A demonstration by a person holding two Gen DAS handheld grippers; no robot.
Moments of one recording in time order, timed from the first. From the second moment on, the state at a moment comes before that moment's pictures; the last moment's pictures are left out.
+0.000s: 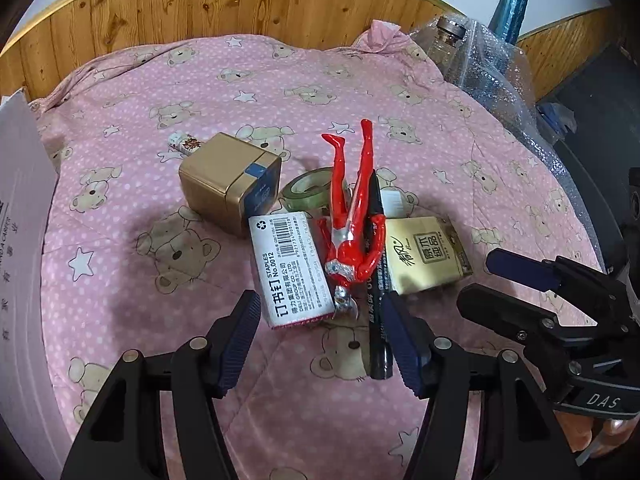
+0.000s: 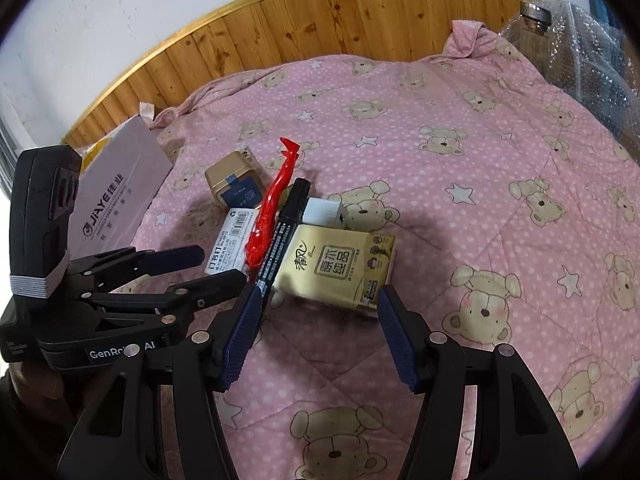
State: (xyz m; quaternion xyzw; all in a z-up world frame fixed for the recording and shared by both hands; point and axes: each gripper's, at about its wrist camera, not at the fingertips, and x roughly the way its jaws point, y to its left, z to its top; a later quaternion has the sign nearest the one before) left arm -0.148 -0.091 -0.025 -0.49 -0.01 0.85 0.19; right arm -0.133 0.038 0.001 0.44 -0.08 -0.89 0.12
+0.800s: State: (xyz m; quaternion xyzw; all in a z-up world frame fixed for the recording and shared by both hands) left arm -0.152 -0.103 -0.041 -0.49 0.02 0.86 0.16; right arm -0.163 0.022 -0.014 0.44 -0.03 -0.89 0.08
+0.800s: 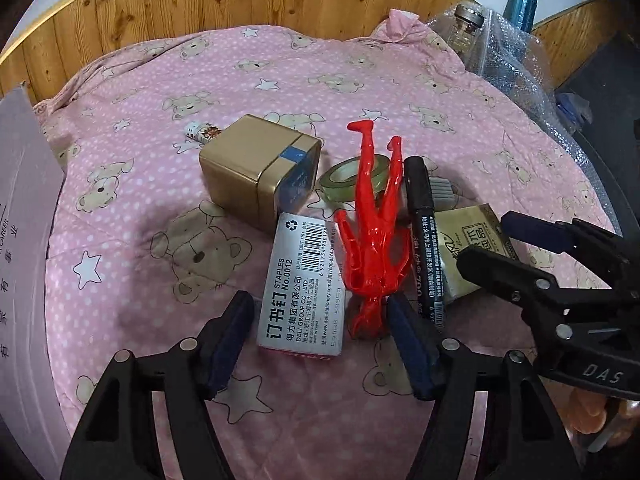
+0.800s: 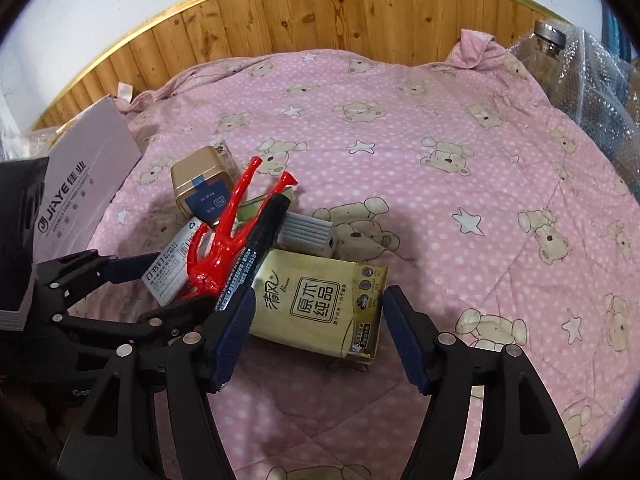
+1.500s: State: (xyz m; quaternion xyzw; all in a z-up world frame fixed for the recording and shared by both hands) left arm -0.152 -0.139 -0.038 -0.48 0.00 0.86 0.15; right arm -0.172 0.011 -0.040 0.47 0.00 -0.88 0.06
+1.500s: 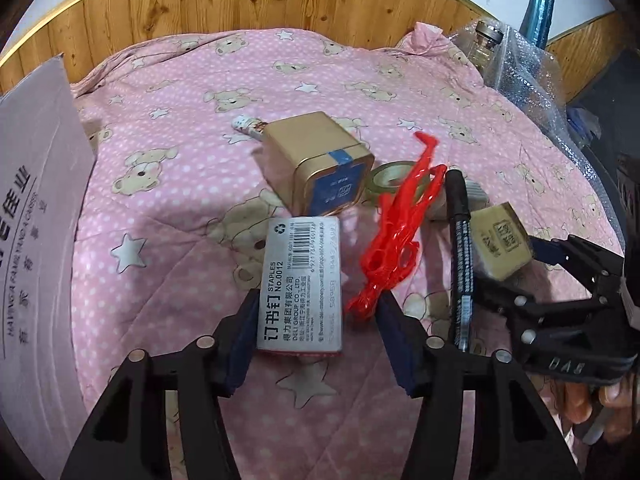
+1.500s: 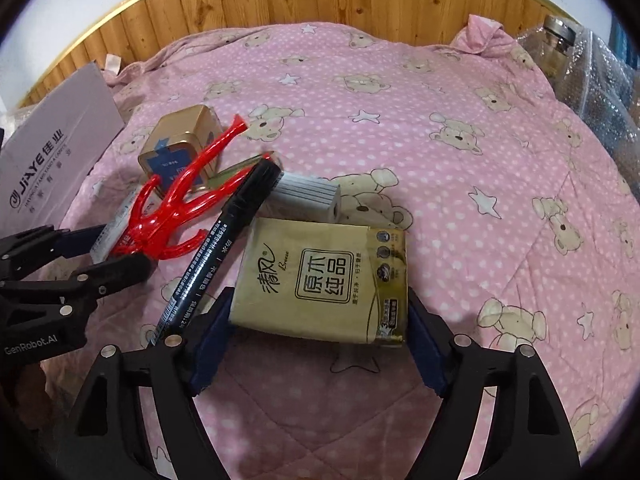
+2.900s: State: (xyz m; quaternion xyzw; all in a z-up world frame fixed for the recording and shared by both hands) left arm -0.123 -0.151 -0.040 -0.49 -0.01 0.85 0.17; right arm -0.127 0.029 -0.025 0.46 -0.05 -0.88 0.07
